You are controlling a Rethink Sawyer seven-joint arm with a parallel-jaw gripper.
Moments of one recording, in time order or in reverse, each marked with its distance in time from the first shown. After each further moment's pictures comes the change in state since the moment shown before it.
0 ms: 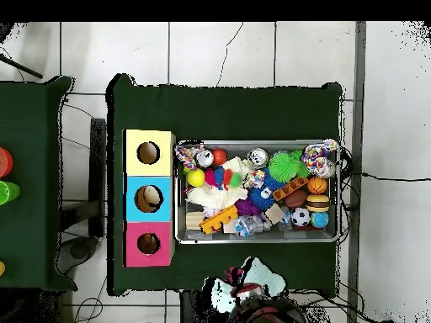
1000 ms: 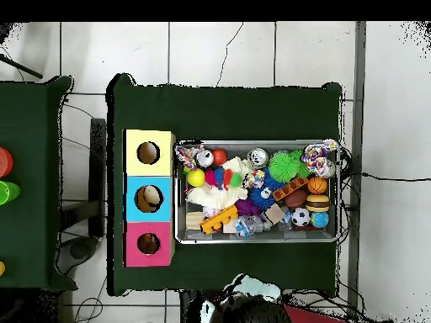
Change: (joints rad) arm 0.096 0.113 0.010 -0.078 -0.137 0.217 0.100
